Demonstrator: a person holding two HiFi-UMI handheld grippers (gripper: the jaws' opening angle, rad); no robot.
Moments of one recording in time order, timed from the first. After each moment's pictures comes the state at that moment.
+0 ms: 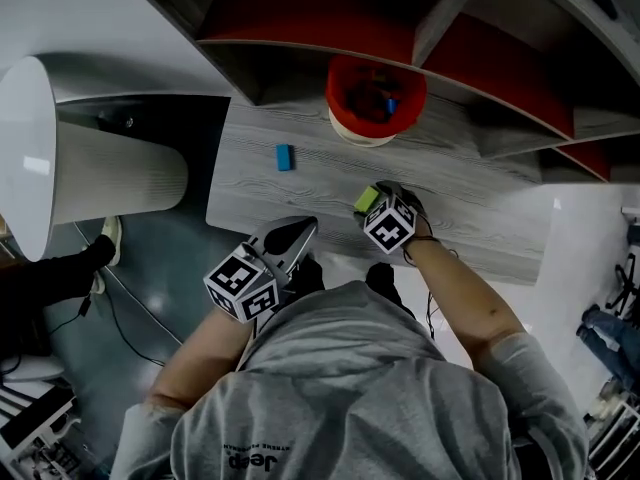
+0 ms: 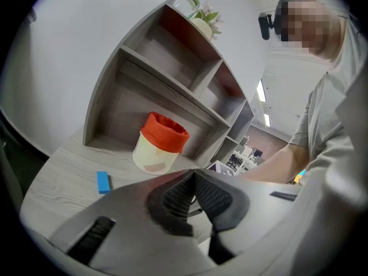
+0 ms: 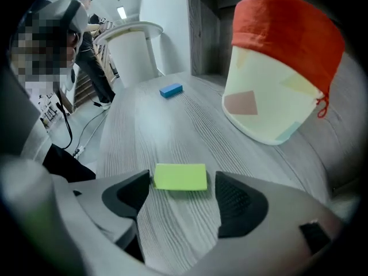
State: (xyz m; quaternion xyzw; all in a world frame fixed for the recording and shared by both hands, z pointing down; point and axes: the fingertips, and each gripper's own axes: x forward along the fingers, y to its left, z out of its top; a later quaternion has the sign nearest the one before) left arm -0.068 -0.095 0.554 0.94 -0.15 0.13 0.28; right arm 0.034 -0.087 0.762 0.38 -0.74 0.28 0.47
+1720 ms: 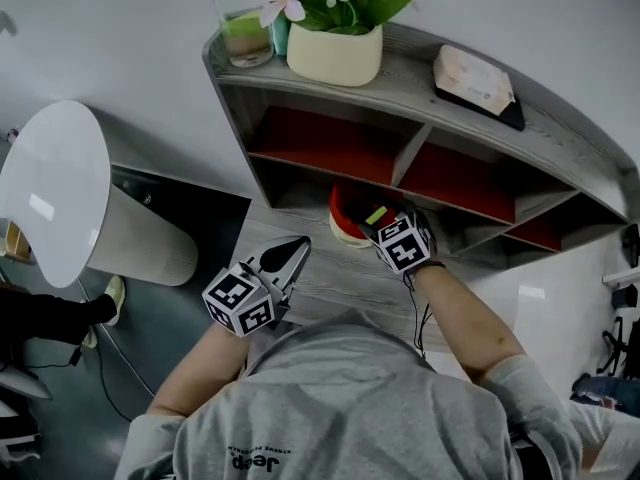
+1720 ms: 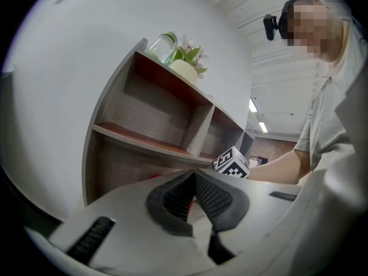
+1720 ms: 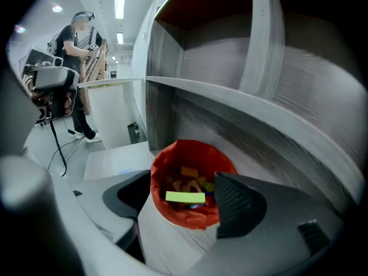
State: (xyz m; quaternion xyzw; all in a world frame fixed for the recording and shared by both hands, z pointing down) left arm -0.058 -0.185 0.406 0.97 -0.18 0.02 0.17; right arm 0.099 -0.234 0.526 0.53 -0.75 0.15 0.37
